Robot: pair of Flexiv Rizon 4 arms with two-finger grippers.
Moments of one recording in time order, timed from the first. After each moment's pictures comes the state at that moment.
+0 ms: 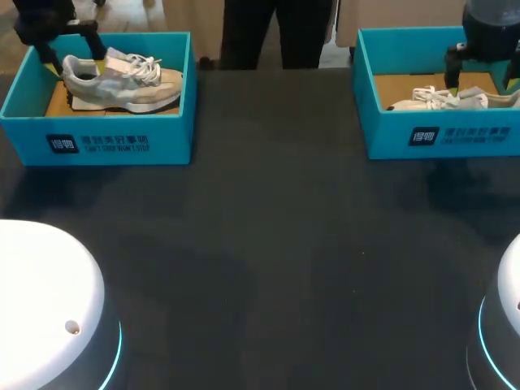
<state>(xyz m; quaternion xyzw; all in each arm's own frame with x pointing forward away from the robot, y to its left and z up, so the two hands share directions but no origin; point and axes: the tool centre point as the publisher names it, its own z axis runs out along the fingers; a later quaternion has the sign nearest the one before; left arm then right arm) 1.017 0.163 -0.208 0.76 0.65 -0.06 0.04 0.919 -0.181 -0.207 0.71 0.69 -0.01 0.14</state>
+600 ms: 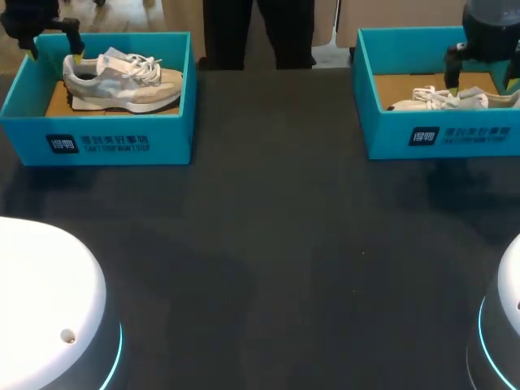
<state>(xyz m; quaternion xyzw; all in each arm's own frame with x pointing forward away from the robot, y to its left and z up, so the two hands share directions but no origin) 1.092 0.235 -0.235 0.76 0.65 0.03 0.00 0.919 -0.180 -0.207 0.71 0.69 -0.01 0.14</state>
